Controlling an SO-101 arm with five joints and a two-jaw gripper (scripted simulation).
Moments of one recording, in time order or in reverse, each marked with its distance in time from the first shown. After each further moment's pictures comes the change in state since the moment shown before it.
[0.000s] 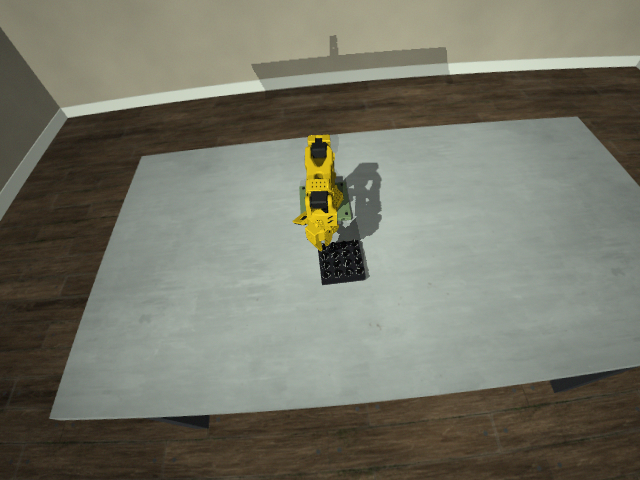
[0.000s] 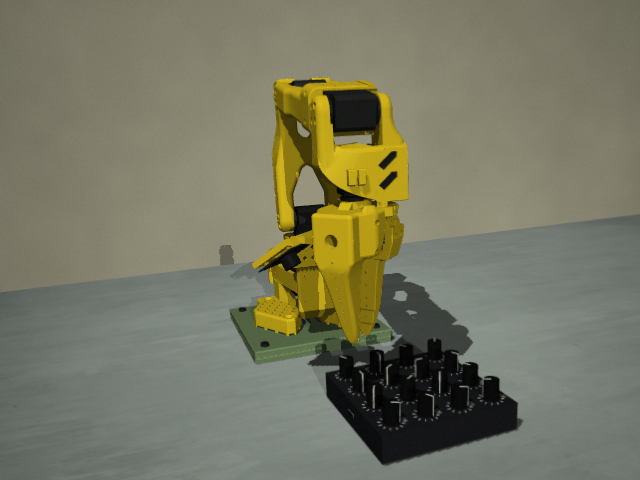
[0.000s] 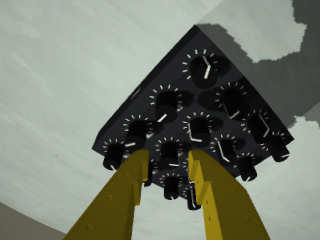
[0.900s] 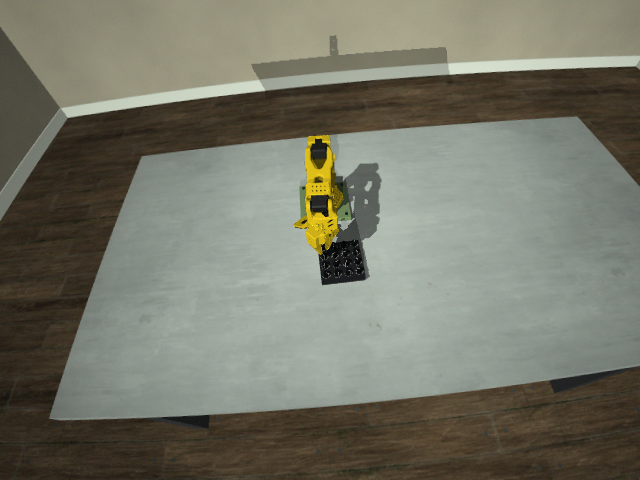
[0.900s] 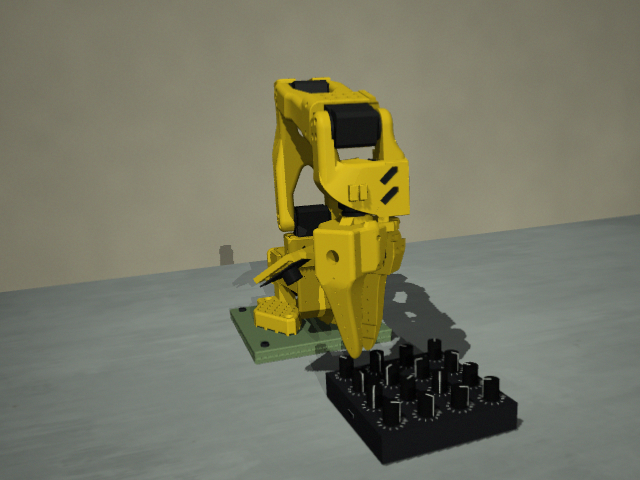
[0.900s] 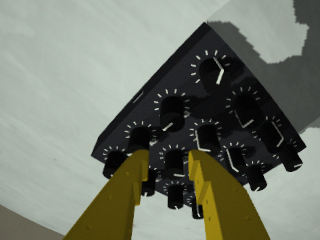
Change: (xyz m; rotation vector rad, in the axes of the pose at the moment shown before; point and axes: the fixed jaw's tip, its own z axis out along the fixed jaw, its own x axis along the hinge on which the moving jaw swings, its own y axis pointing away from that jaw) arm 0.002 0.002 0.010 -0.011 0.011 0.000
